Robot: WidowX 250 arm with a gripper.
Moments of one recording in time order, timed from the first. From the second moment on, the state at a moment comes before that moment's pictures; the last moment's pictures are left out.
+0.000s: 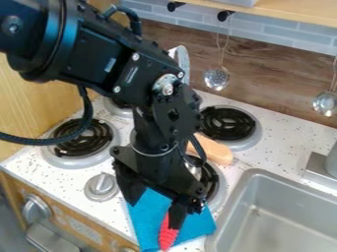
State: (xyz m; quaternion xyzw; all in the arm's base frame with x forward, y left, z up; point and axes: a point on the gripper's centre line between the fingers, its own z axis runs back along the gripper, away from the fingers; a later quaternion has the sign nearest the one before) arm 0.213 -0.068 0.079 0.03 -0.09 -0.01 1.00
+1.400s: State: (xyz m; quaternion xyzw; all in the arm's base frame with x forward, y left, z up) arm 0.231 -0.047 0.023 0.07 -0.13 0.03 0.99
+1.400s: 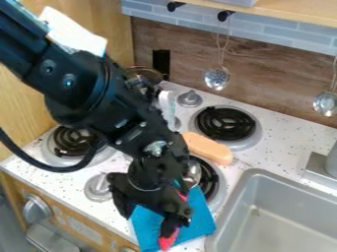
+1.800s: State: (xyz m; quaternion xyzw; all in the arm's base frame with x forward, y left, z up) arm 0.235 -0.051 0.009 0.06 -0.12 0.02 0.99
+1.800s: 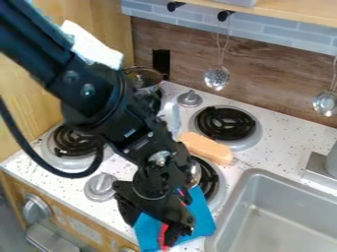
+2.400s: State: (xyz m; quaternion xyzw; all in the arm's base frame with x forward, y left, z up) arm 0.252 -0.060 0.000 0.06 -0.11 0.02 0.99
